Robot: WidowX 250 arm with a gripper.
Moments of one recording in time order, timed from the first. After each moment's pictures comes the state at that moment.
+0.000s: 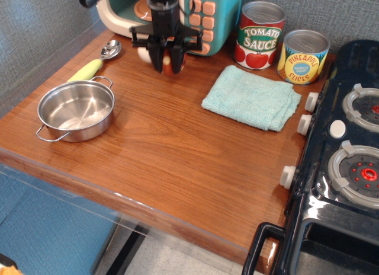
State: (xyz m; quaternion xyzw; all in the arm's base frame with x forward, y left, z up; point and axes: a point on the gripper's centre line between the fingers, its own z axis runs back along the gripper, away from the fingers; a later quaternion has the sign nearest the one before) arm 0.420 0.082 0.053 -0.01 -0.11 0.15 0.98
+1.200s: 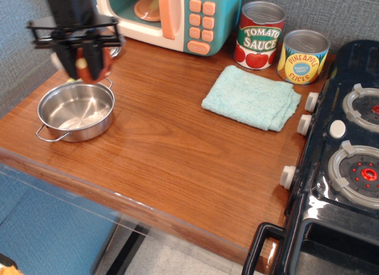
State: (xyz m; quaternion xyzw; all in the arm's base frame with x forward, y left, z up) arm 0.283 0.129 0.101 -0.04 -0.05 0.20 0.98
